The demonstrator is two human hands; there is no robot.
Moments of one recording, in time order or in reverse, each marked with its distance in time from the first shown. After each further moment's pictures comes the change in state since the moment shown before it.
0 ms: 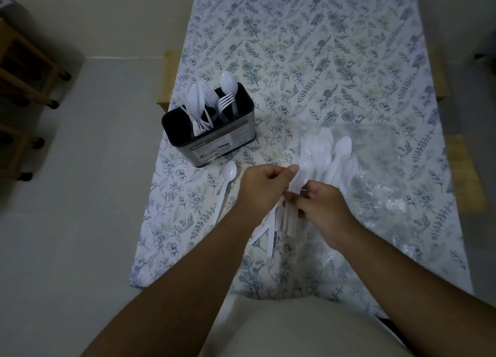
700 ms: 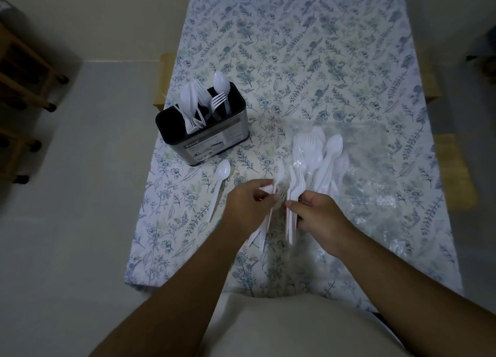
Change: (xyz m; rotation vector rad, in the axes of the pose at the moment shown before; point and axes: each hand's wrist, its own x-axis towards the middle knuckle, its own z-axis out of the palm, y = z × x) left_hand -0.022 -0.039 -0.012 0.338 -0.011 0.114; right_hand -0.010 0.016 -0.015 -0.023 -0.047 0.087
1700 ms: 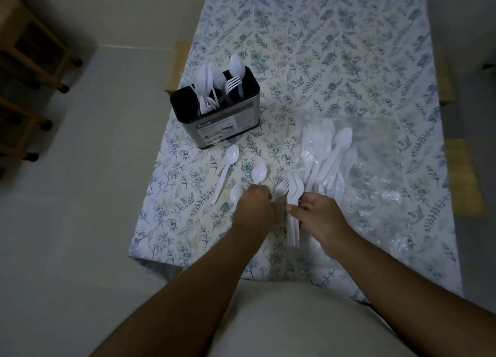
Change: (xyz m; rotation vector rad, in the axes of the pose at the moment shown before) left_hand -0.022 -0.020 0.022 0.521 0.052 0.041; right_hand -0.019 0.022 0.006 -0.127 0.012 -0.055
